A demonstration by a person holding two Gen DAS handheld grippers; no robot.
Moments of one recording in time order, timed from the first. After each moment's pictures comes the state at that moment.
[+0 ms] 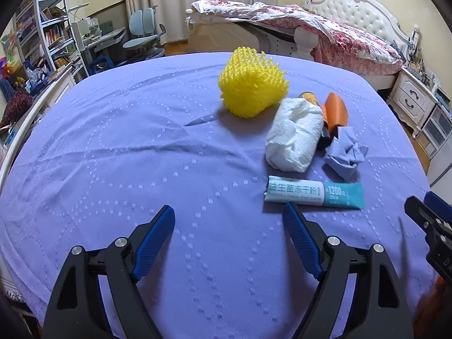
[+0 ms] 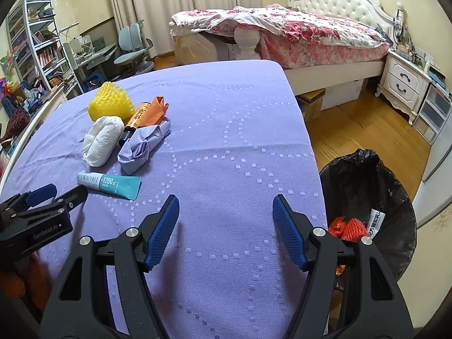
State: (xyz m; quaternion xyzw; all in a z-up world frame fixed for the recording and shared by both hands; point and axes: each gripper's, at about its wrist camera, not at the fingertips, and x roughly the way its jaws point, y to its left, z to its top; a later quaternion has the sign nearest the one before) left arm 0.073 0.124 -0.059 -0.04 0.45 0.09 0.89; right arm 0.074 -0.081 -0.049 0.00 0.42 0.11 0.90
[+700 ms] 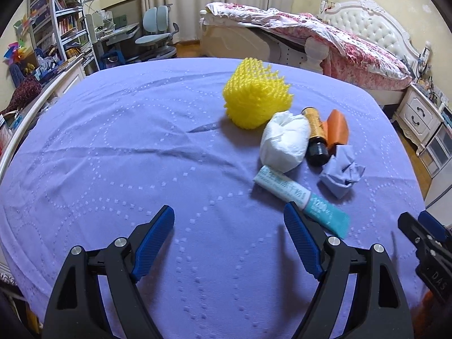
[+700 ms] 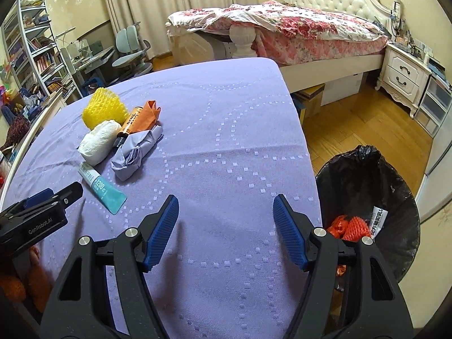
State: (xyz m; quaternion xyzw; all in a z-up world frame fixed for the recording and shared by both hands) left arm 0.072 0.118 -0.049 -0.07 0.44 0.11 0.89; right arm 0.083 -0.088 -0.051 0.01 0.42 0.11 0.90
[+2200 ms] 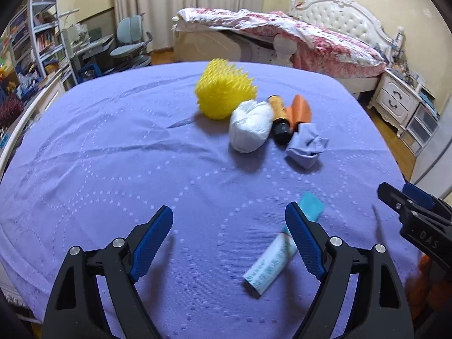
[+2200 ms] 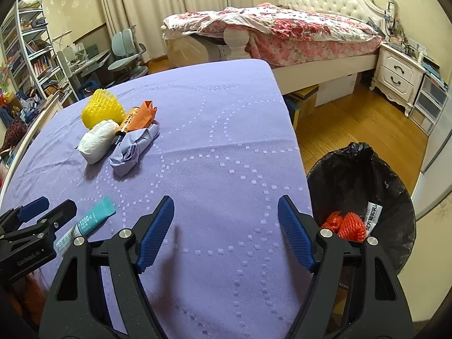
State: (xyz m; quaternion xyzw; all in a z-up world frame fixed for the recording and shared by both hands) left arm 0.047 0.103 -0.043 -0.03 0.43 0.04 0.90; right arm 0.073 -0.100 -0.051 0.02 0.42 0.10 0.90
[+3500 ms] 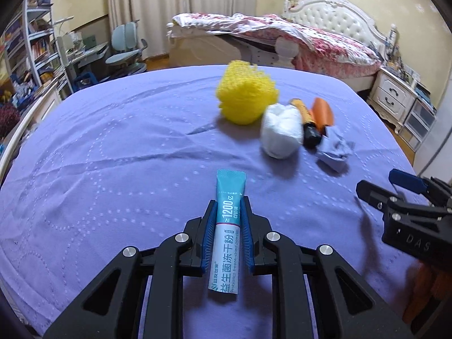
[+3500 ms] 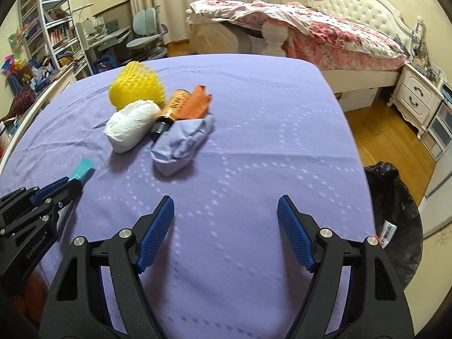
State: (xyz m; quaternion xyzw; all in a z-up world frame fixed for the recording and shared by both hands) left arm 0.056 0.145 -0.055 -0.03 0.42 0.04 0.91; right arm 0.084 -0.024 -0.054 -0.04 0.43 0.14 0.89
